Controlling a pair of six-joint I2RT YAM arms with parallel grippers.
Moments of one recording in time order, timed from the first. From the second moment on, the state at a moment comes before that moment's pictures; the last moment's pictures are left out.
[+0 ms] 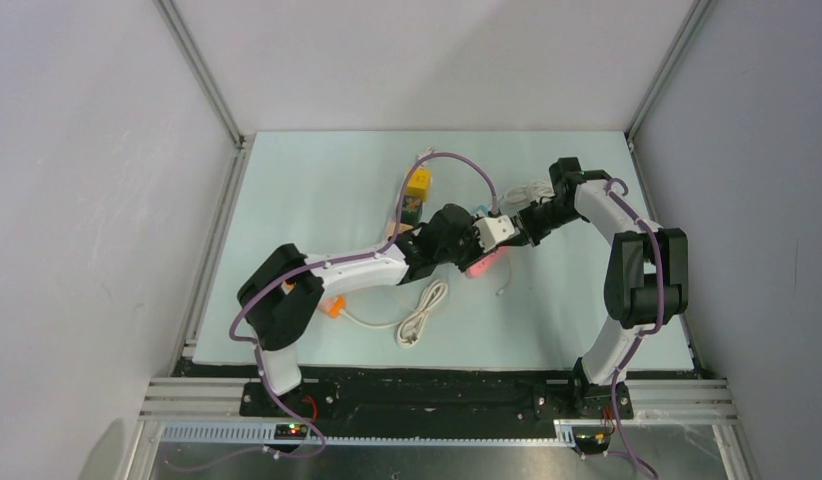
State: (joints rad) left arm -0.93 1.82 1.22 0.07 0.08 0.31; right arm 0.09 1.78 1.33 -0.96 -0.75 1.04
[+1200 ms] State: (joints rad) left arm -0.76 1.45 1.25 -0.15 0.37 0.02; right arm 0.13 1.17 0.96 -0.47 -0.81 0.59
